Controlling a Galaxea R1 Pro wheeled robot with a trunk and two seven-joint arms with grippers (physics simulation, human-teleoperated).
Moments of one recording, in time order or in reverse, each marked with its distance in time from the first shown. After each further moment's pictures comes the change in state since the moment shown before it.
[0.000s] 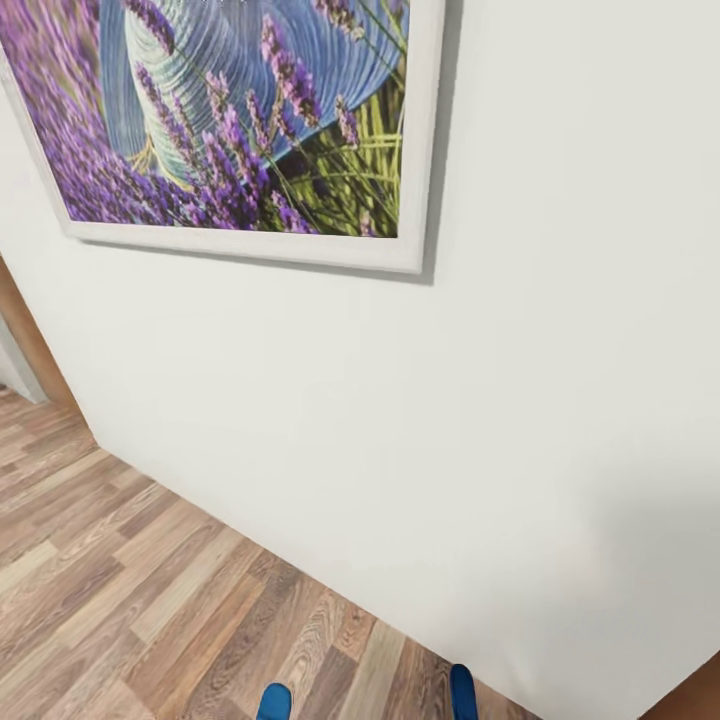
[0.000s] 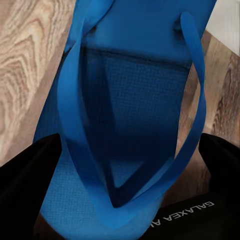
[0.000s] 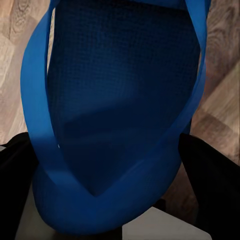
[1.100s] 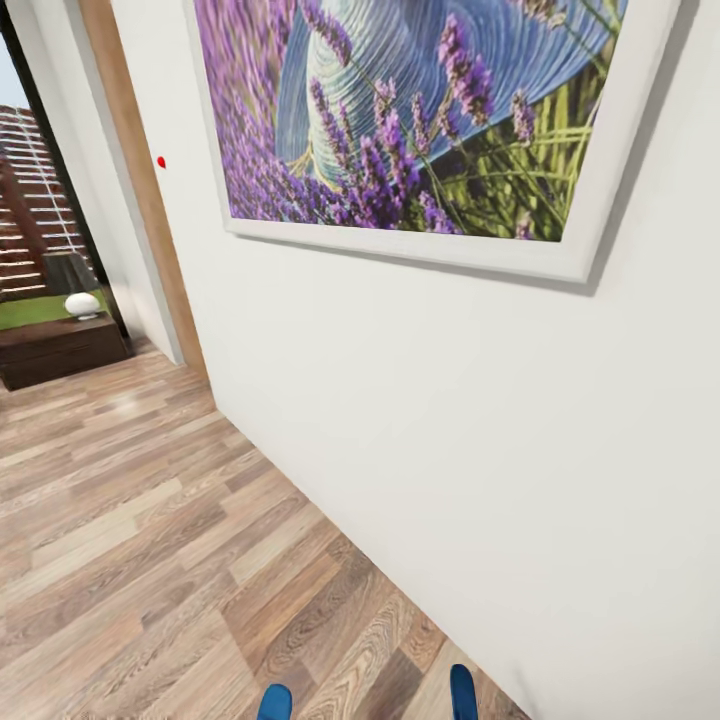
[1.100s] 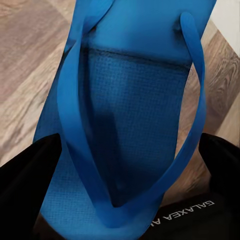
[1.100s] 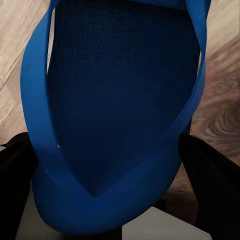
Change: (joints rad) left arm 0.000 -0.002 0.000 0.002 -0.003 0.000 0.003; right arm 0.000 0.000 0.000 0.000 0.000 0.000 0.000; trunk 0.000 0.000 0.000
